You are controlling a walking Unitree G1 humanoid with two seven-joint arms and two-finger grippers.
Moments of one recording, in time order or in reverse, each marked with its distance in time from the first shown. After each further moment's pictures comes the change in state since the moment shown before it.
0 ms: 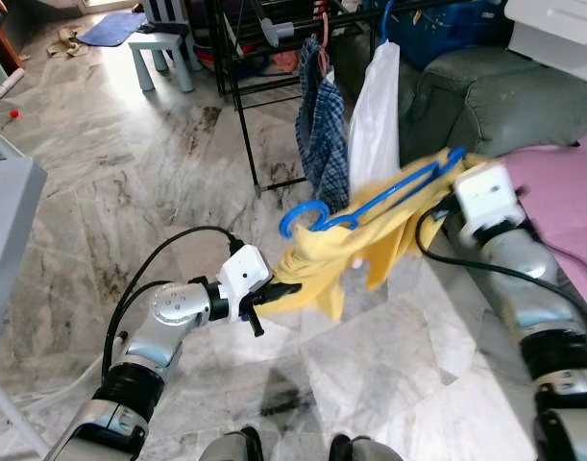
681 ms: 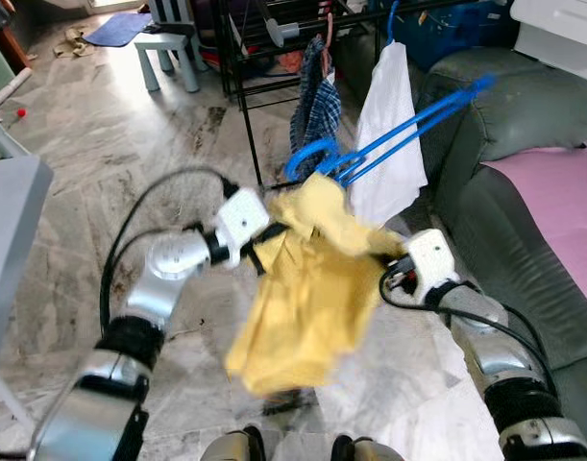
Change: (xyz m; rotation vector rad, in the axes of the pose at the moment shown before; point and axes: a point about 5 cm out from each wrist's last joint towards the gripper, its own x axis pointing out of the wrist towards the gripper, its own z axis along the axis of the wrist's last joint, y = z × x) left arm 0.003 0.047 0.069 0.276 -0.157 0.117; right arm -0.030 0.078 -0.027 0.252 0.135 0.396
